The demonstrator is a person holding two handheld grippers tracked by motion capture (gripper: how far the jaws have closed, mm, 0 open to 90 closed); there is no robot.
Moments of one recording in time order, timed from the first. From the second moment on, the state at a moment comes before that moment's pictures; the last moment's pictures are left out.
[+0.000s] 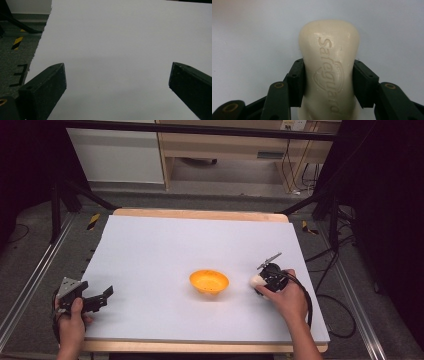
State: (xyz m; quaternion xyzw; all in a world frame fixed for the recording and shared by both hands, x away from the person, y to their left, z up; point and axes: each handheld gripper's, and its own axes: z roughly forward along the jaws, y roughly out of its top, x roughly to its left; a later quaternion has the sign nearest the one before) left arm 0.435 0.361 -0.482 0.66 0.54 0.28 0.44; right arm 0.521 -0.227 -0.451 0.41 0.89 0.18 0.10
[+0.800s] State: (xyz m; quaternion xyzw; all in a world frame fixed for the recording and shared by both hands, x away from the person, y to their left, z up) left arm 0.435 0.361 -0.482 0.66 0.54 0.28 0.44; right arm 0.525 -0.216 -0.415 0.35 0.90 0.22 0.11
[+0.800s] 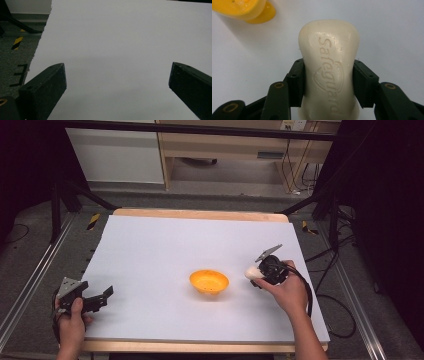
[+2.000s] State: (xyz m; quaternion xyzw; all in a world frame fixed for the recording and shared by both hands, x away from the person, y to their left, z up) left arm 0.435 0.362 -0.482 0.66 0.54 0.28 0.45; right arm 0.540 -0.166 -0.381 0.26 0.93 0.22 0.12
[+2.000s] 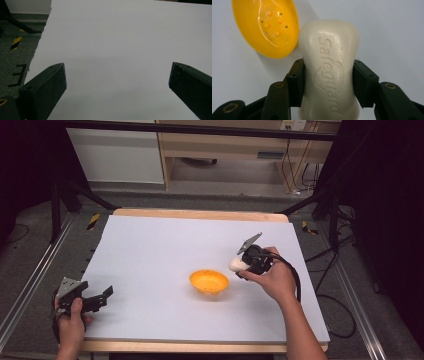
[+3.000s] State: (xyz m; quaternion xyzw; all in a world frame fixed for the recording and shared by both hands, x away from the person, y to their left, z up) left arm 0.435 0.362 -0.482 0.66 0.54 0.28 0.45; right arm 0.542 -0.123 -0.373 0.18 0.95 0.23 0.11
